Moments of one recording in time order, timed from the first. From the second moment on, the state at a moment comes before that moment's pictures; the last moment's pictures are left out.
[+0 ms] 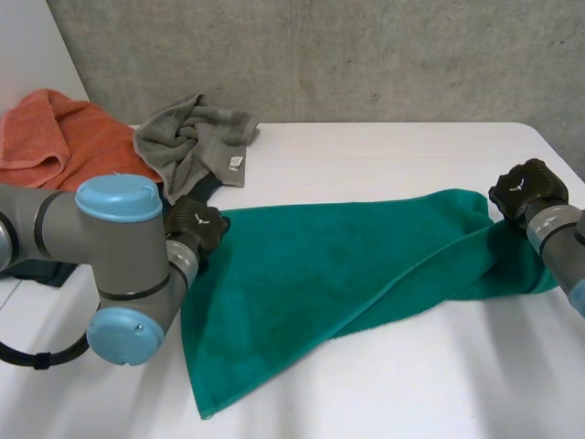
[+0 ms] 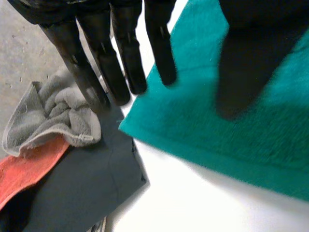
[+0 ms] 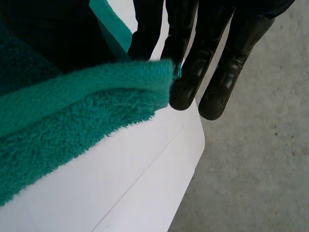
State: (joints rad) left arm 4.21 -2.20 -1.38 3.23 -1.70 3.83; right arm 1.67 -1.04 1.44 -0.15 1.48 2.08; left_hand 0.71 0.78 0.78 0.78 0.60; right_hand 1.00 1.18 1.18 1.19 1.00
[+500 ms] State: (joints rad) left arm 4.04 -1.86 -1.79 3.15 -1.67 3.40; right arm 1.66 -1.09 1.51 -0.13 1.51 2.17; left_hand 0.42 0.42 0.42 0.42 0.25; right_hand 1.00 1.18 1.18 1.19 1.00
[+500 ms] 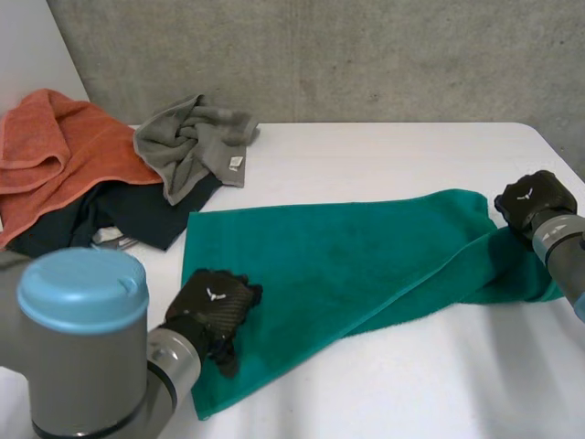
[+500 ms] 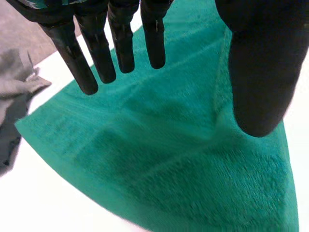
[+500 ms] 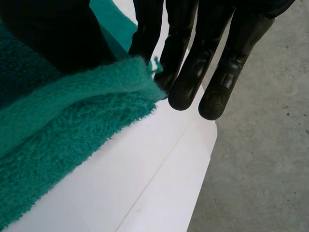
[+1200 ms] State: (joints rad) left arm 4.02 -1.87 -1.83 3.16 -1.70 3.40; right arm 1.66 -1.09 1.57 -0.13 1.51 2.17; left_hand 0.70 0.70 0.69 0.70 0.52; right_hand 1.00 1.18 1.18 1.19 1.00
